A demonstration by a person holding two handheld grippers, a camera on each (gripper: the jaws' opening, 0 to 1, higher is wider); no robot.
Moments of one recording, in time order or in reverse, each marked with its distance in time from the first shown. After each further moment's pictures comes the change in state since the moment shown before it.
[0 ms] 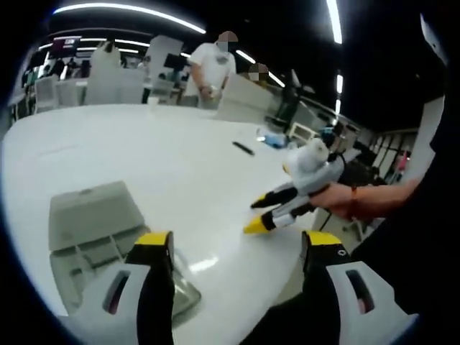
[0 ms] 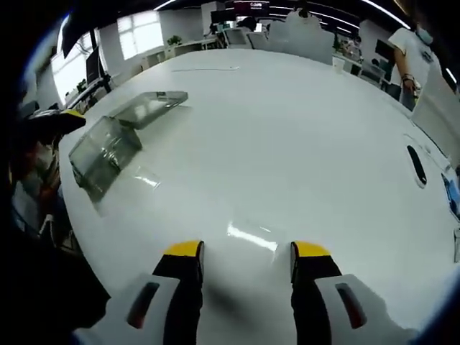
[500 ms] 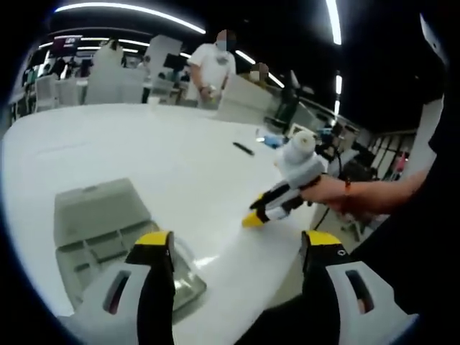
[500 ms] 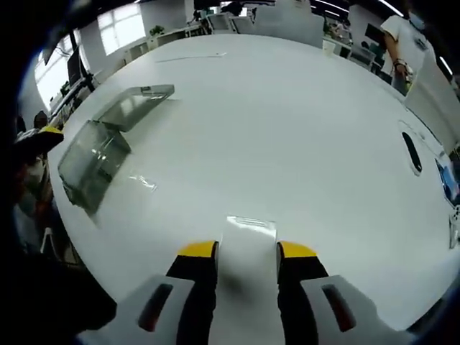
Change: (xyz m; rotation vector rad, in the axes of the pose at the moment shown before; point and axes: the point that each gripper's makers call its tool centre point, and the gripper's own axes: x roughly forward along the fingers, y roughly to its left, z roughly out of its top) left arm -0.018 0.006 -0.002 -0.014 -0.012 -0.012; right arm 0.001 0.002 0.002 0.041 0.103 -0.042
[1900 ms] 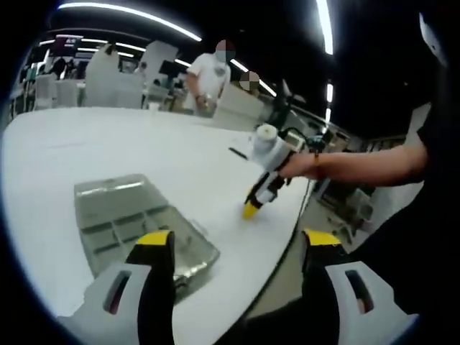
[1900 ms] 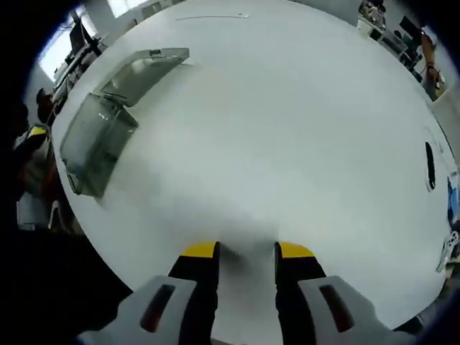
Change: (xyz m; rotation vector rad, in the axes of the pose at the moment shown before) left arm -0.054 0.015 -0.008 0.009 -0.053 -0.058; right arm -0.006 0.015 -0.006 -0.075 0.236 0.068
